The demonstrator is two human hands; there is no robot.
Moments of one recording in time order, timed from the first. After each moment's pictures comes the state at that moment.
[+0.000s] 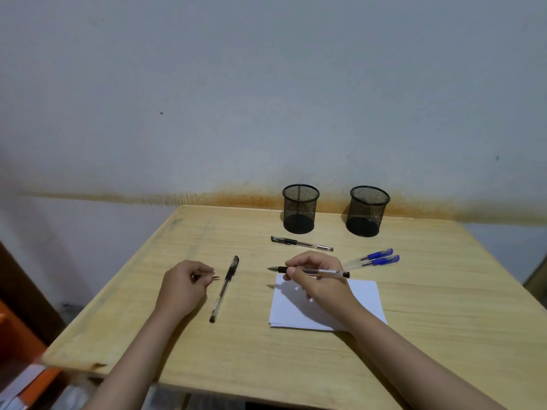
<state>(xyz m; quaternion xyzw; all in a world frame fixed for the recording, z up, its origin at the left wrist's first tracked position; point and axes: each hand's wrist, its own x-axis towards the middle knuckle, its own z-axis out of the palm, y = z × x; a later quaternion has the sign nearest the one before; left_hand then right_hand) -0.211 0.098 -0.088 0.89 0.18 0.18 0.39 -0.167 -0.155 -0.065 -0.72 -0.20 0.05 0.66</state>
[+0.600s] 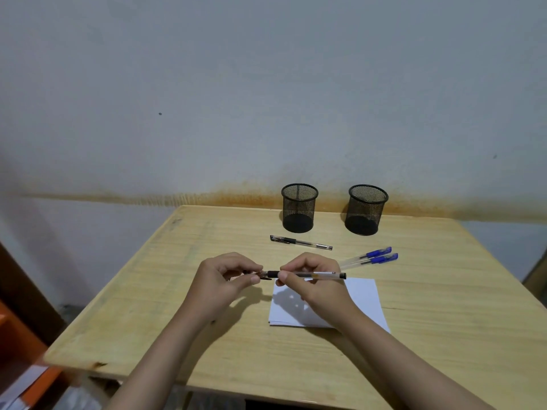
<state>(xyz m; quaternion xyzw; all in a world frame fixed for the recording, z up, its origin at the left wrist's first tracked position) -0.226 0.038 -0.053 0.82 -0.03 0.17 0.54 -0.186 -0.152 -0.057 -0.69 -0.23 0.03 0.68</state>
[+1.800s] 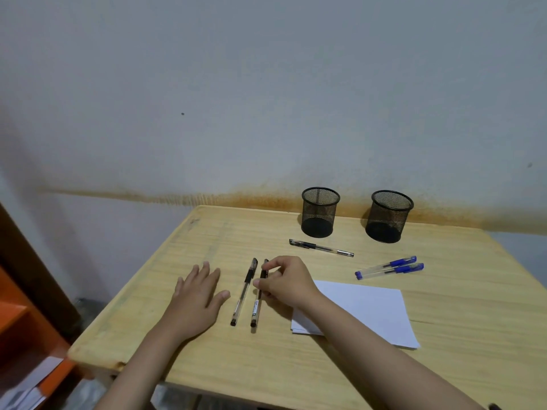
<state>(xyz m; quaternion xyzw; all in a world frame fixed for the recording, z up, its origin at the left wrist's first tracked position) -0.226 0.127 -0.115 0.98 0.10 0.04 0.18 -0.152 -0.064 -0.077 -0.78 -0.12 0.18 0.59</state>
